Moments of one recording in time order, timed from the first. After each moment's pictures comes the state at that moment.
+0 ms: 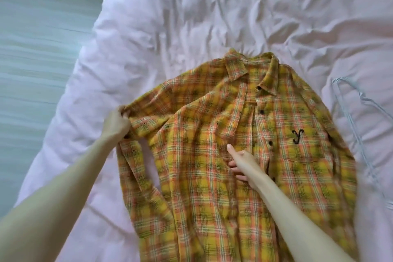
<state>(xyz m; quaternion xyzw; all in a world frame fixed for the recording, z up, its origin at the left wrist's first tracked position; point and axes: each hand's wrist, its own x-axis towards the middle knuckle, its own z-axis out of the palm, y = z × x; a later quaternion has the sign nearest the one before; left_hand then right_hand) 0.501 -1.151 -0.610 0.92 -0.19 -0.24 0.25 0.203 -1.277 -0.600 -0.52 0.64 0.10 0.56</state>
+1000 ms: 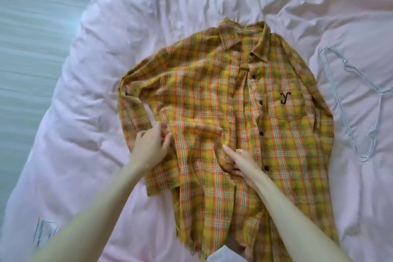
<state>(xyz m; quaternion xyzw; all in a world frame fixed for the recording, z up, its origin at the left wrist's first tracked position) 0.338 -1.054 -0.601 0.86 -0.41 -0.26 0.18 0.118 -1.187 -0.604 -0.45 0.62 0.08 0.64</state>
